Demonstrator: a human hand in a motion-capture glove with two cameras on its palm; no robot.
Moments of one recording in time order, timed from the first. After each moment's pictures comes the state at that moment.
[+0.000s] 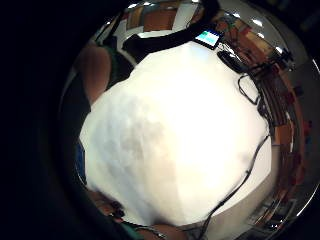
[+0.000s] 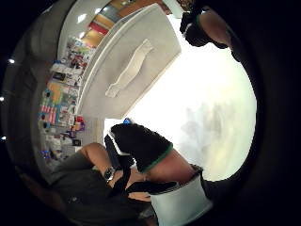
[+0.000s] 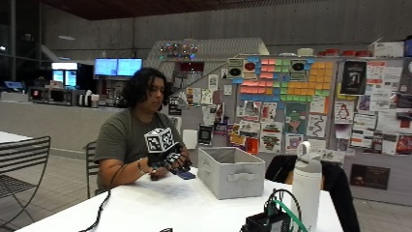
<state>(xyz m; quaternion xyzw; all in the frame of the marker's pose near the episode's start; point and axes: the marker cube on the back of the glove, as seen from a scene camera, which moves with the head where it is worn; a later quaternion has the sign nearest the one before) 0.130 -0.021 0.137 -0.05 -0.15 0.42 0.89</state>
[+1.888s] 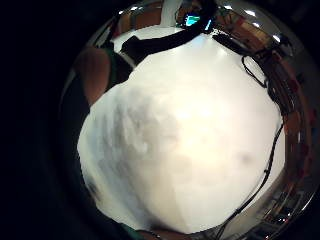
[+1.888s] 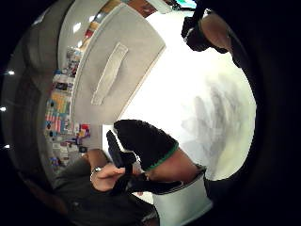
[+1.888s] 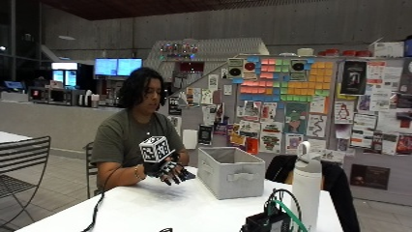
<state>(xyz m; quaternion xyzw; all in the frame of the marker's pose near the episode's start) 0.138 0.008 0.170 -0.05 -0.18 0.46 0.87</state>
